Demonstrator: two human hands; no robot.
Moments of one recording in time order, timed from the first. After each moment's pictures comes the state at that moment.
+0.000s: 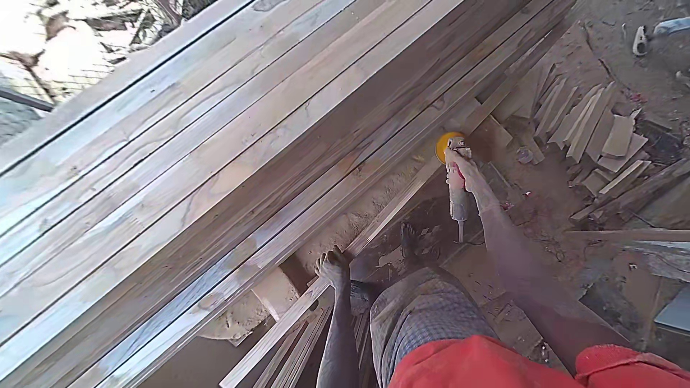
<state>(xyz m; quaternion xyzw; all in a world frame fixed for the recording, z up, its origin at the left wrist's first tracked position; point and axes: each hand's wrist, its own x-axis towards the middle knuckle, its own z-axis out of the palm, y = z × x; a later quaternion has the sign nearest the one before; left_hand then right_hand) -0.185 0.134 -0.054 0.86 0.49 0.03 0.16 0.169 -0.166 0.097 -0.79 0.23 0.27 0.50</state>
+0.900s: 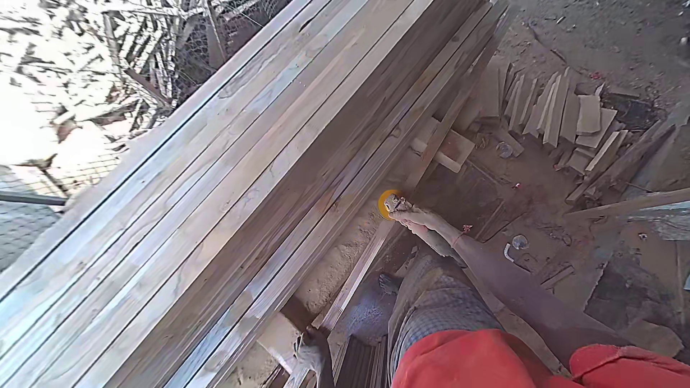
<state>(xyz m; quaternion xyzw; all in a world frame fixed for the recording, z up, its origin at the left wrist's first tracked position) -0.316 0.179 -0.055 0.84 0.52 -0.01 0.13 0.106 -0.143 0.072 -0.79 0.05 0.45 0.42</state>
